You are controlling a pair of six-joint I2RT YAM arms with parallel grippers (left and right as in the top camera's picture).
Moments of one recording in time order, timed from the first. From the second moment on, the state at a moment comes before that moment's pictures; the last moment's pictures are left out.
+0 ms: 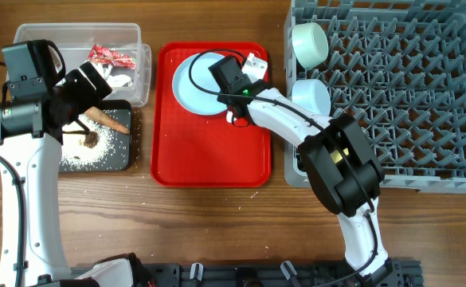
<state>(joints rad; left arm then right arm) 0.19 1.39 1.37 -0.92 -0.02 -0.42 0.62 2.21 1.56 -0.39 0.32 0.92</state>
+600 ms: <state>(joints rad) 0.19 1.39 1.37 -0.92 -0.02 -0.42 0.61 2.24 1.56 -0.33 0.20 0.85</state>
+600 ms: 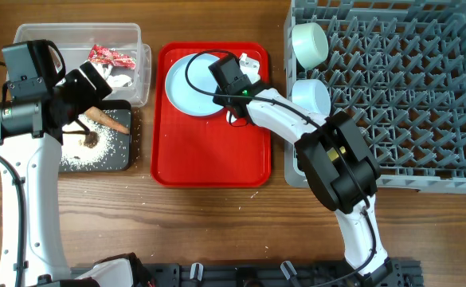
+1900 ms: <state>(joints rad) 0.19 1.39 1.37 -0.92 -0.02 -0.42 0.20 1.72 1.56 -0.58 0.94 -0.55</state>
